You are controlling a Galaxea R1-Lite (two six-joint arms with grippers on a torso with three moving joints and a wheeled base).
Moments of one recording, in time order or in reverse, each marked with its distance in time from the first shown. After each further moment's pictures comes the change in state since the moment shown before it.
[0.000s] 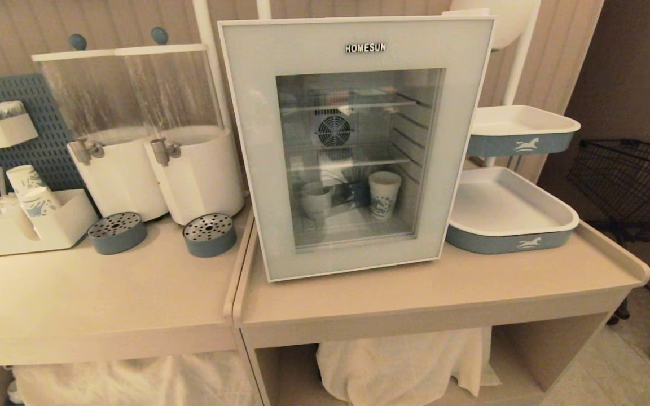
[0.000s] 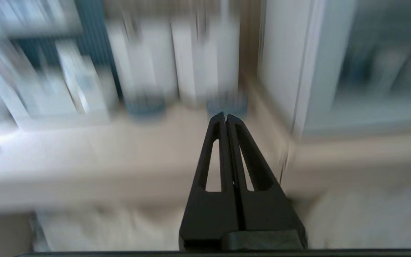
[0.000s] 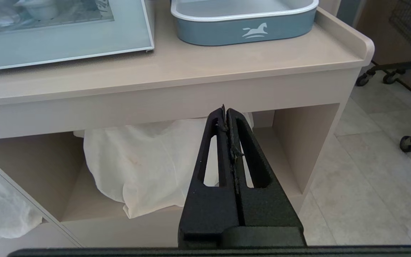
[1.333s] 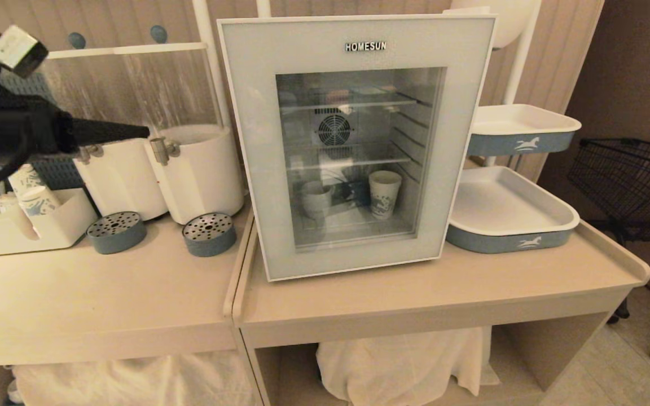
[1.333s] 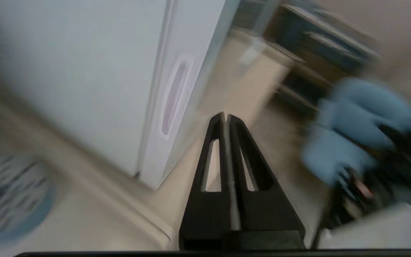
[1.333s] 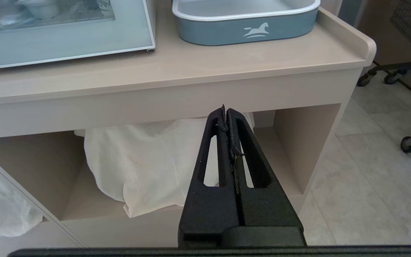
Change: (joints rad) left arm 0.236 1.674 -1.113 0.009 -1.305 0.024; right arm 0.001 0.000 0.000 0.000 0.004 -0.001
